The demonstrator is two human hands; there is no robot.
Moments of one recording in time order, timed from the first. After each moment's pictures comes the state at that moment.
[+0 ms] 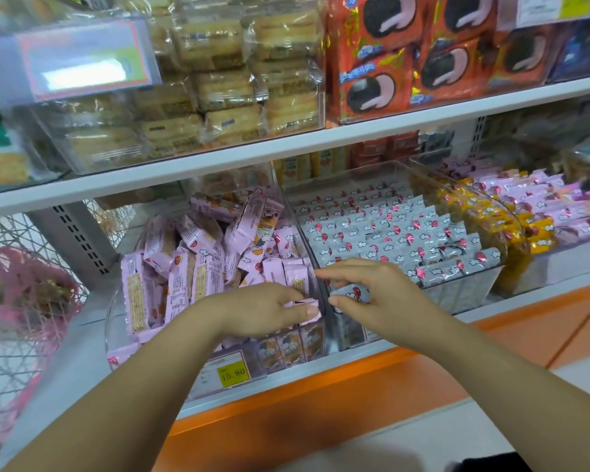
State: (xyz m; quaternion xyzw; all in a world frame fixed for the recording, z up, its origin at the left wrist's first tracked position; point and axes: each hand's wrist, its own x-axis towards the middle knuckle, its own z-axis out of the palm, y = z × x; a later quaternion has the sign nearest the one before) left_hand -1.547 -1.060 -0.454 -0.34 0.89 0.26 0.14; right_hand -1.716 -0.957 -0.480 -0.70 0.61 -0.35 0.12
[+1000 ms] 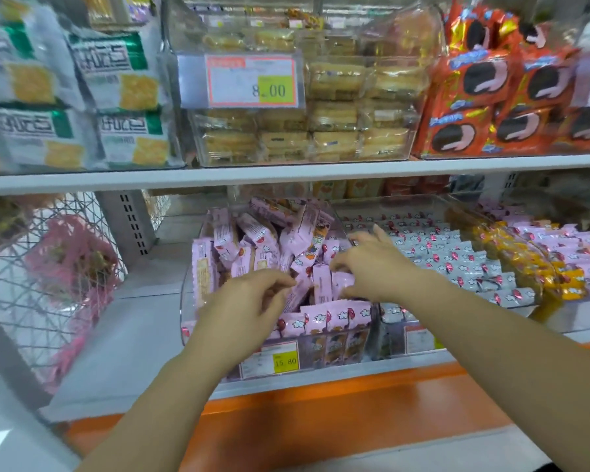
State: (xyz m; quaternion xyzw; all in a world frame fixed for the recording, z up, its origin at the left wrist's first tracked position) left_hand -1.452 -1.037 -0.460 -0.41 0.84 0.17 -0.30; right_hand -1.669 -1.025 -0.430 -0.73 0.68 0.04 -0.06
